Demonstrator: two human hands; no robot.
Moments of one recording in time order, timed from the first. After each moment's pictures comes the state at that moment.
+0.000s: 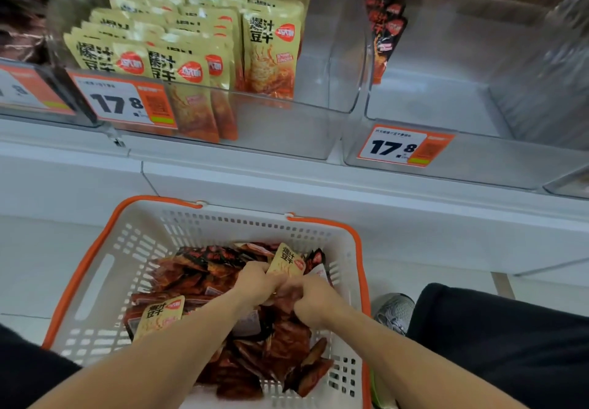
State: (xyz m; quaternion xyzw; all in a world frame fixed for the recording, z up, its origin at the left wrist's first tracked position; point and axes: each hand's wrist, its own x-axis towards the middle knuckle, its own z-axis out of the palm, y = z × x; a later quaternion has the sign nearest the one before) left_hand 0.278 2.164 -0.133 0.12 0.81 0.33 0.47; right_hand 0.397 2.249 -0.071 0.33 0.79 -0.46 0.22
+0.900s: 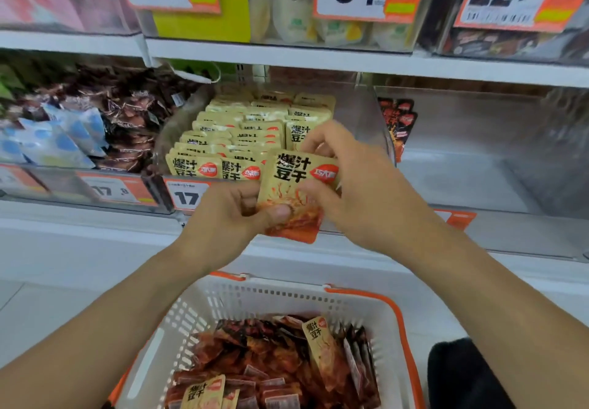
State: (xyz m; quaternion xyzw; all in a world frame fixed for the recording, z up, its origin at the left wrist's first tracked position) left_hand 0.170 2.134 0.153 0.41 0.67 0.57 0.23; right_hand 0.306 2.268 0.219 0.13 0.93 -0.28 -0.21
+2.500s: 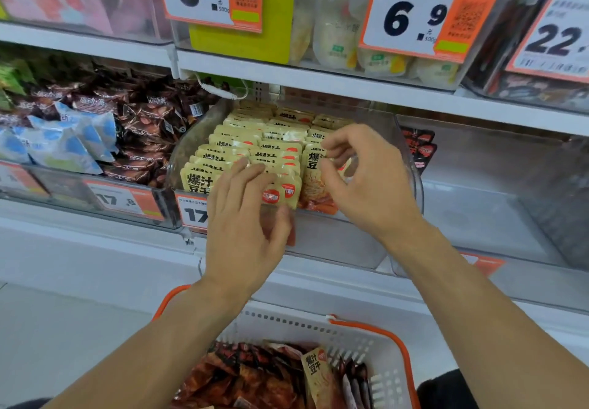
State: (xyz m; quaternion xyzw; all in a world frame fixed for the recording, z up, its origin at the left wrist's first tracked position) left_hand 0.147 2.162 0.112 0.42 0.75 0.43 -0.27; right_hand 0.235 2.313 0.192 0.10 0.89 -0.20 -0.41
